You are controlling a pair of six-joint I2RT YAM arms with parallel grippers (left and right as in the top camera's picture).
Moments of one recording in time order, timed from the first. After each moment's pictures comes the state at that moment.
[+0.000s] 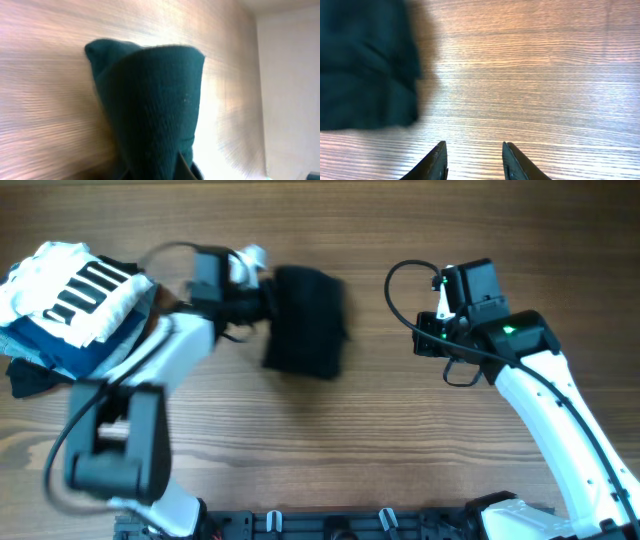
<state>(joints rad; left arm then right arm) -0.15 1.79 1.07 -0.12 0.66 -0.52 0.28 1.36 1.18 -0.92 -0.03 0.34</state>
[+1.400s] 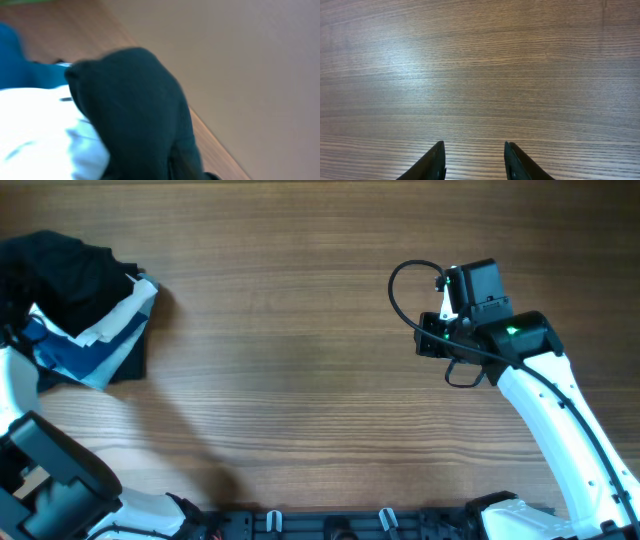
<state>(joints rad) 0.71 1.72 1.19 0.07 0.47 -0.55 0.27 1.36 1.18 -0.94 -0.03 0.35</state>
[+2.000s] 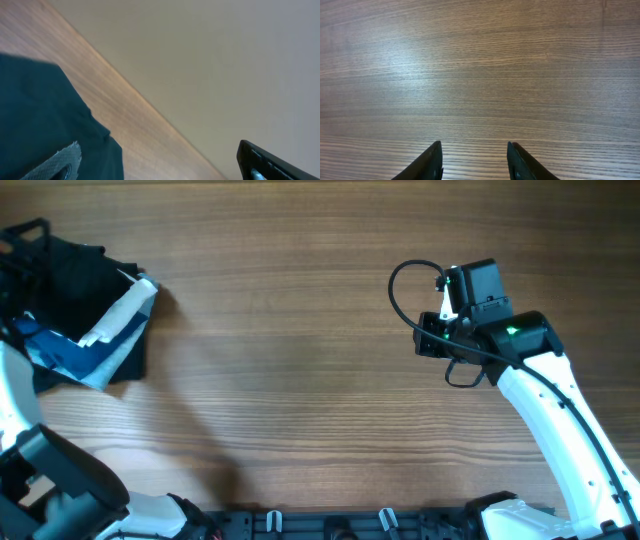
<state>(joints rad) 0.68 1.68 1.27 -0.02 0.76 -0.62 0.27 1.36 1.18 -0.93 -0.03 0.36</state>
